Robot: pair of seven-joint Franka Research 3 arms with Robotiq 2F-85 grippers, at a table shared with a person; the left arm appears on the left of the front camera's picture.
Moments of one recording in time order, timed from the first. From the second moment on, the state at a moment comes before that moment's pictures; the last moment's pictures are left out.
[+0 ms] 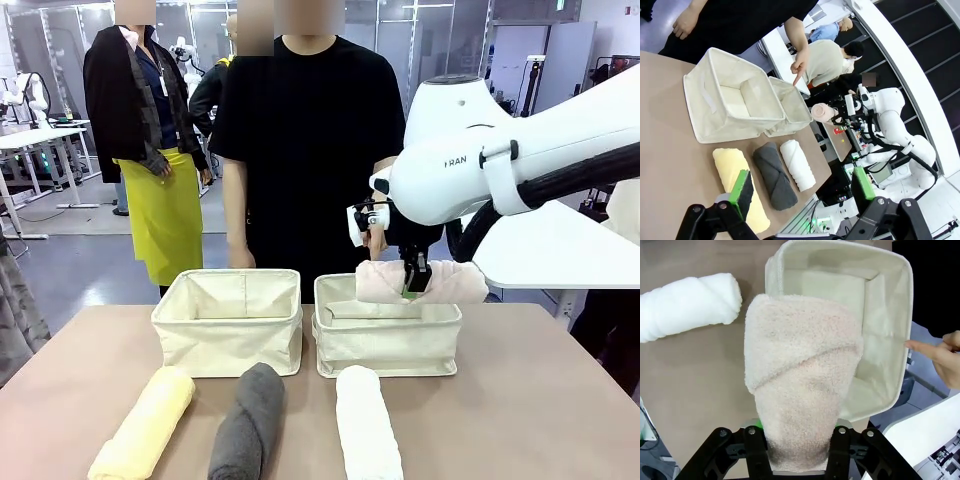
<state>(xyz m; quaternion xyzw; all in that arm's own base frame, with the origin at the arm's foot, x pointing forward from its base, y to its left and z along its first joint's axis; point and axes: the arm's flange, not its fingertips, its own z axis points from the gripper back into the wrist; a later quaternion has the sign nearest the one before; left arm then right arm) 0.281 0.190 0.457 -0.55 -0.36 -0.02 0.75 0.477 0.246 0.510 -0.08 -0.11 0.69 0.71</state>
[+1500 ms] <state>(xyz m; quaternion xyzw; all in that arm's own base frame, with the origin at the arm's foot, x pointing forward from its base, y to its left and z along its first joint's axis) 0.281 0.190 0.457 -0.55 -0.36 -0.02 0.75 0.568 0.277 0.414 -0.08 -0.10 0.73 0.67</state>
